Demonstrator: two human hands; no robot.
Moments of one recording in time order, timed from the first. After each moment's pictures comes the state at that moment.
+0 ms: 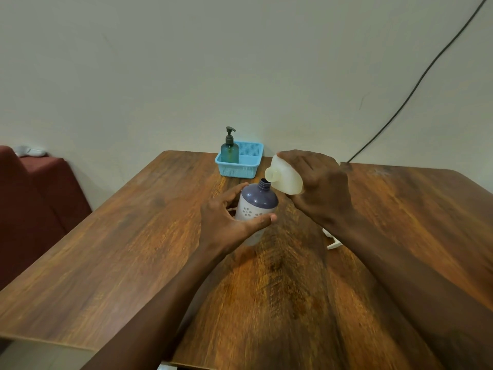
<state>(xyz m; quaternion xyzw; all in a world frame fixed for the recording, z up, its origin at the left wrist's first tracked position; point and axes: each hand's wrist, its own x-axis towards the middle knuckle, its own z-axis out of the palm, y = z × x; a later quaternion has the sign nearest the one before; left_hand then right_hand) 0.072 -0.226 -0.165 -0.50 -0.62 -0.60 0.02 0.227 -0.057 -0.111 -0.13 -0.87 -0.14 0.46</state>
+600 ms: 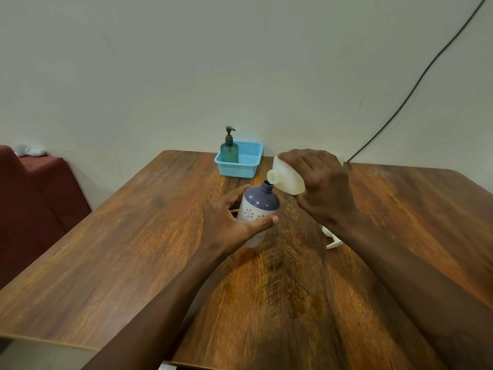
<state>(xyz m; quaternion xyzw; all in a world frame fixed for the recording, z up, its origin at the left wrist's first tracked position) 0.072 -0.223 -0.169 -0.51 -0.63 -0.58 0.01 0.230 -0.048 -0.113 -0.12 -0.87 -0.16 0.45</state>
